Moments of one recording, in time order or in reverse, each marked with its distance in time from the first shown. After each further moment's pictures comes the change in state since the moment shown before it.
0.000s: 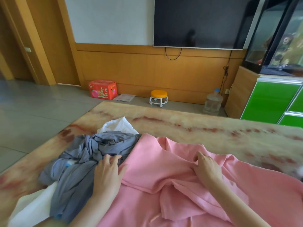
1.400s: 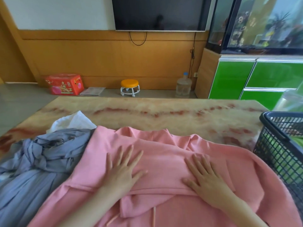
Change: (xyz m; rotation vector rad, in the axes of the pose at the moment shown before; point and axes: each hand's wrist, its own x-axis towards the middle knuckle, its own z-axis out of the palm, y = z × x) left_hand -0.004 0.123 0.076 0.018 -0.483 0.407; right_hand -0.072 0.114 0.009 -0.049 -0.273 -0.120
